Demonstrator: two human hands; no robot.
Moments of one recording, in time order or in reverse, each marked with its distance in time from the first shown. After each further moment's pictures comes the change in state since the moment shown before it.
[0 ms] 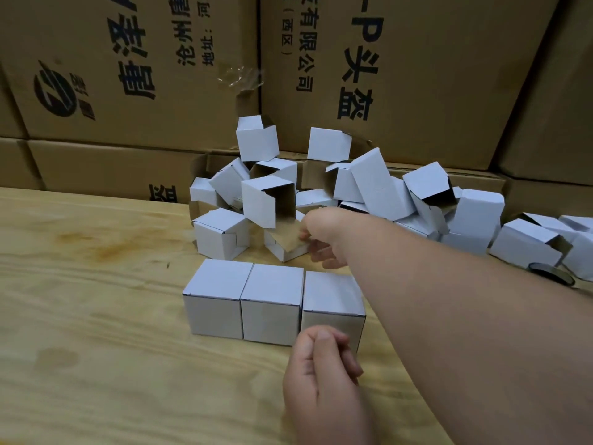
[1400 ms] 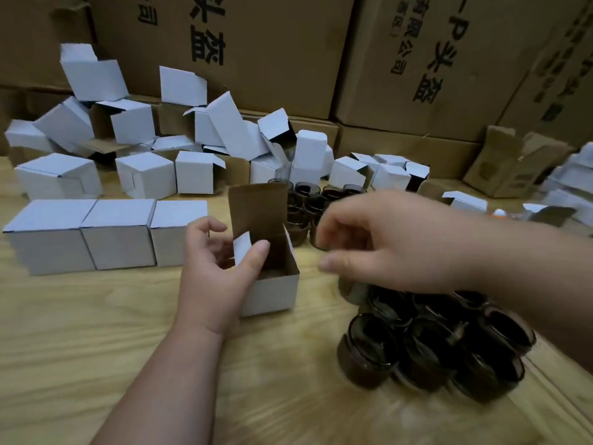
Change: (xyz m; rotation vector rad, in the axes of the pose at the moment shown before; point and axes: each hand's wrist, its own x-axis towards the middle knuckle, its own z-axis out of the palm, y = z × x) left_hand -0.034 -0.006 0.000 0.213 -0.606 0.330; right_hand -0.261 0.139 -0.198 -0.903 -0.030 -0.561
